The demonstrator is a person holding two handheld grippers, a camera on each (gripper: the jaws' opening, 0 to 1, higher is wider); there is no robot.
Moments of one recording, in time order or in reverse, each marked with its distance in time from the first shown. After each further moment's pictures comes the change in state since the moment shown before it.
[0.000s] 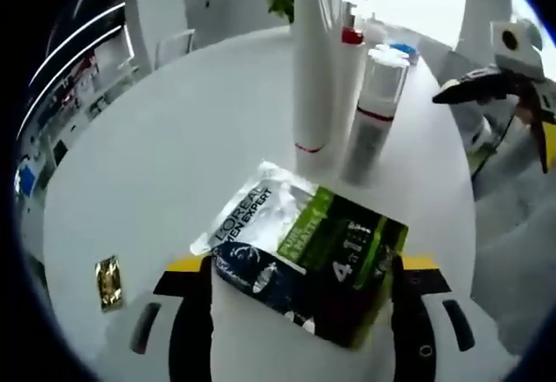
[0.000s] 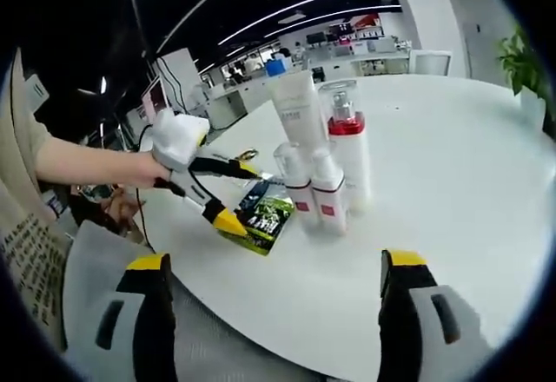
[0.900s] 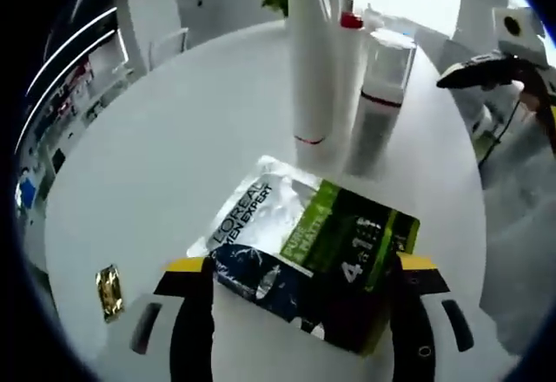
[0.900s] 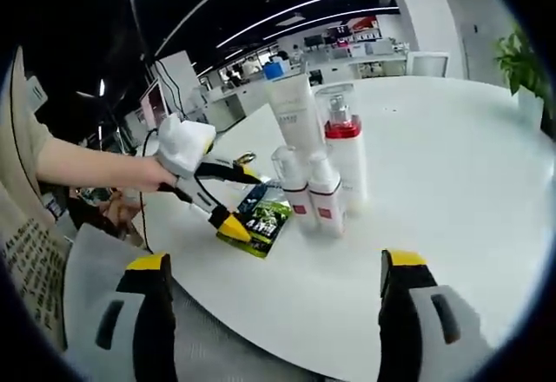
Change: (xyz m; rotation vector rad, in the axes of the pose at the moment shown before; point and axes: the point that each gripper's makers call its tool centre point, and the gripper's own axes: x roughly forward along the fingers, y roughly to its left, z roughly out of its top) left arm 0.023 0.006 -0.008 0.053 0.059 -0.005; right arm -0.001 -0.003 0.002 0.011 -0.018 -0.014
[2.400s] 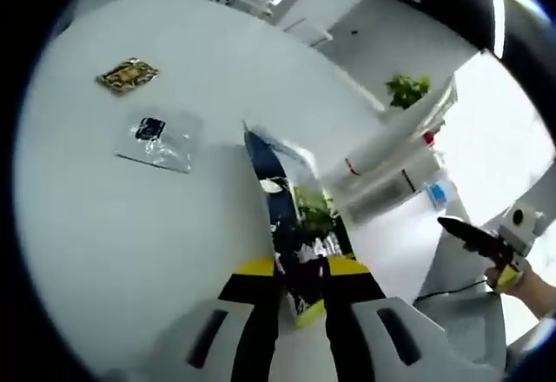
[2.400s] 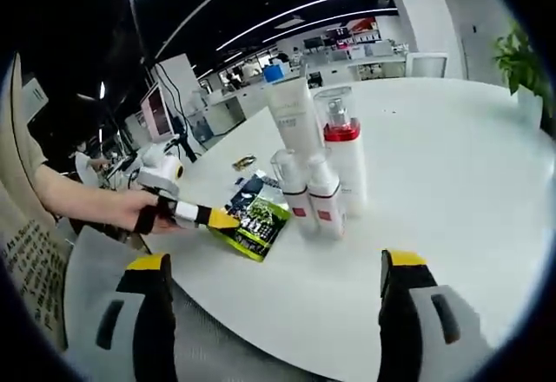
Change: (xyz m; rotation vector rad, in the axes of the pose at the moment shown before) left arm -0.029 -0.029 -0.024 -0.895 -0.276 -0.068; right arm -0.001 0.000 0.002 0.005 -0.013 0.002
